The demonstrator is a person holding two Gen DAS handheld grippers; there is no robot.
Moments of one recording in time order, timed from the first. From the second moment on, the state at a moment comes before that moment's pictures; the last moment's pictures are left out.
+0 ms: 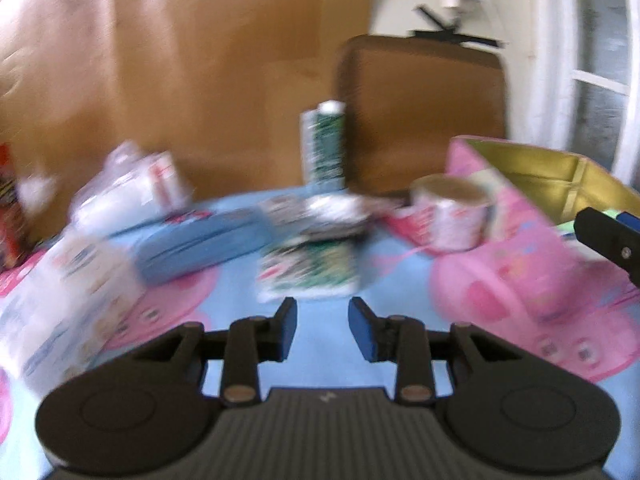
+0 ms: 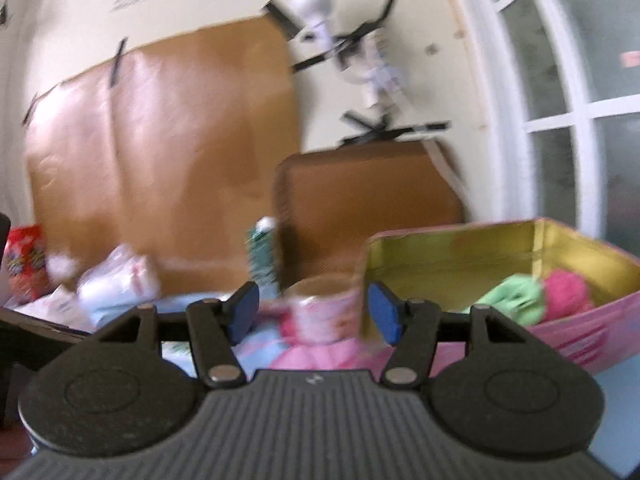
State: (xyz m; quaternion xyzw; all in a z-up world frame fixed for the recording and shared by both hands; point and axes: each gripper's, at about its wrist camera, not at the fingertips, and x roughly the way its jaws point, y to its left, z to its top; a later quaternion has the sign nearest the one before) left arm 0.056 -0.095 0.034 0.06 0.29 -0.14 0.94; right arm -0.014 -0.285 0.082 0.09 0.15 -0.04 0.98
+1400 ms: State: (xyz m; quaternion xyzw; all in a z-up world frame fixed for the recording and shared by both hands) left arm 0.065 -0.008 0.003 0.03 0.28 -0.12 0.95; right arm 0.029 -0.259 0.040 0.20 0.27 0.00 0.94
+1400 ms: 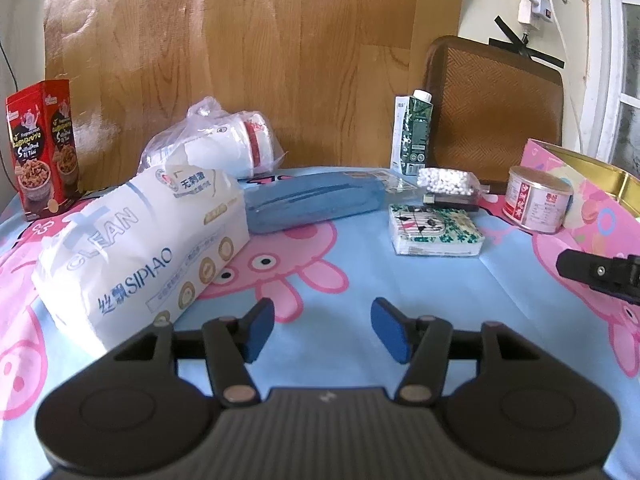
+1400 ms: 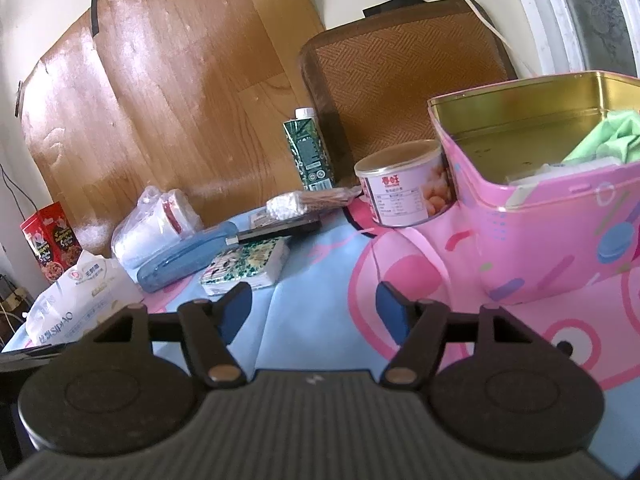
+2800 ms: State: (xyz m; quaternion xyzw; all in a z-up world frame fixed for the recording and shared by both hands) left arm 0.072 0.003 0.002 -0.02 0.31 -0.15 0.94; right arm -0.026 -0.201 0.058 -0.10 0.28 0.14 0.95
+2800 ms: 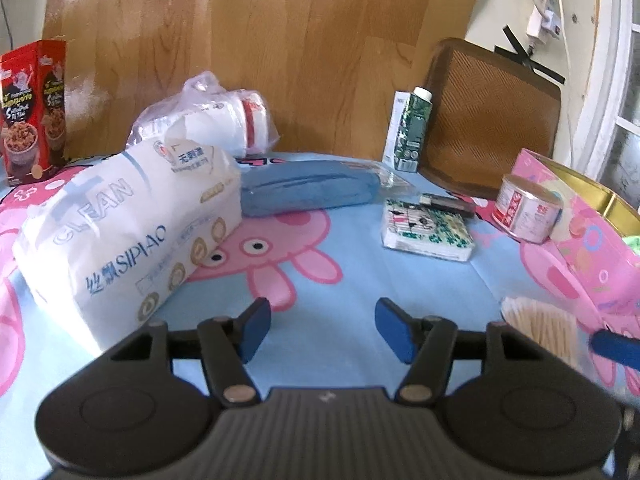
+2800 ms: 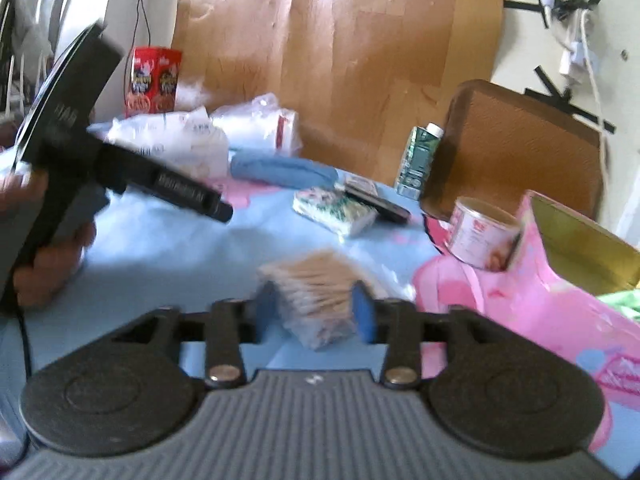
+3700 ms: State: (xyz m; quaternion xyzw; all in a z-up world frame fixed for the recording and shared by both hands) left arm 0.038 -0.092 0.025 -0.06 0.36 -0.32 0.88; right arm -0.022 -0.230 0.055 -0.01 0.29 0.13 0.95
